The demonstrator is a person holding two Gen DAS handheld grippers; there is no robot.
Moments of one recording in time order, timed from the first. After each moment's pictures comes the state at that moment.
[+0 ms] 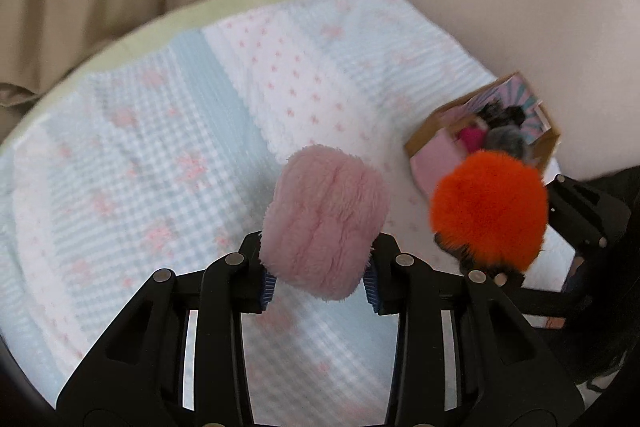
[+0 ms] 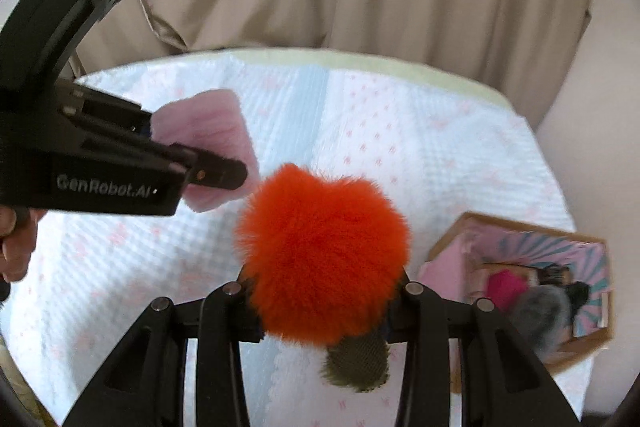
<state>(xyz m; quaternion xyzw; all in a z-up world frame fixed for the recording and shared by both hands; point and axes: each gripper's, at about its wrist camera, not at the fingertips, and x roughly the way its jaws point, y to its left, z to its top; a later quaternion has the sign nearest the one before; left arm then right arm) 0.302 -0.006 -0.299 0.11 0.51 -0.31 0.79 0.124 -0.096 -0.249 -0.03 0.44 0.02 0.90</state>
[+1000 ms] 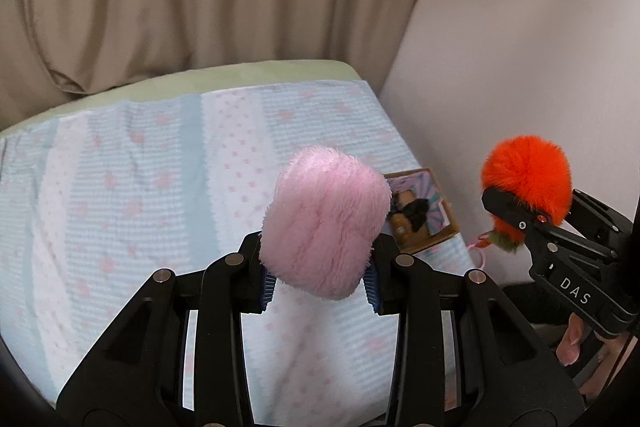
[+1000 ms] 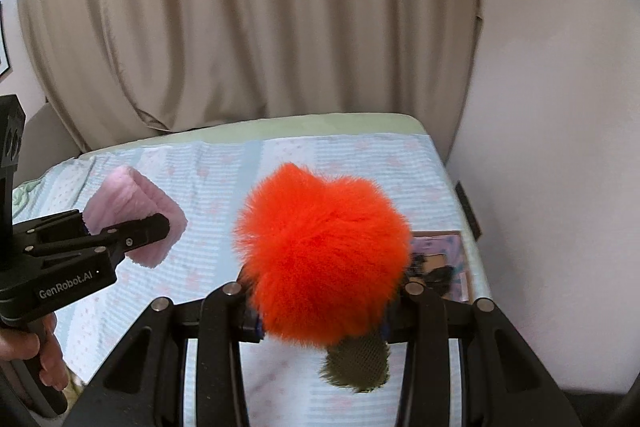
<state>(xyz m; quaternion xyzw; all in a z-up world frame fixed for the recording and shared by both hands) 0.122 -0.135 -0.096 0.00 0.44 -0.22 0.87 -0.002 -0.286 -0.051 0.05 0.40 -0.02 0.92</state>
